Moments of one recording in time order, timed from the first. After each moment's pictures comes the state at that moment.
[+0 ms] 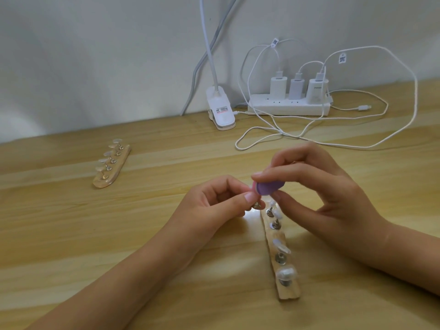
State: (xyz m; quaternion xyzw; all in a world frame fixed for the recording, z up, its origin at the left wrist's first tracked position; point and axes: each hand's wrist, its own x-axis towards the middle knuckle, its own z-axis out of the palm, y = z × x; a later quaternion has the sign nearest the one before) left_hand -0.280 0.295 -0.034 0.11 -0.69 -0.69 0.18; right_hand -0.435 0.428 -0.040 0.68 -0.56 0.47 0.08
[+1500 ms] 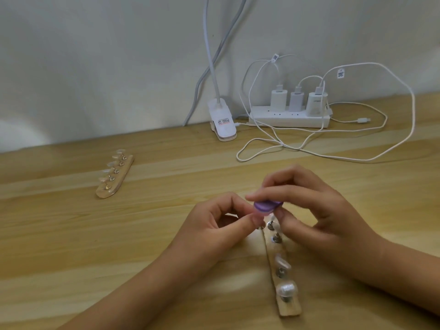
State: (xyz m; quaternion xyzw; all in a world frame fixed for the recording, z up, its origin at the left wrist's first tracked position) left_hand -0.279 0.300 -0.038 0.12 -0.74 -0.63 0.20; right_hand -0.432 0.427 -0.038 0.66 -0.58 0.47 0.00
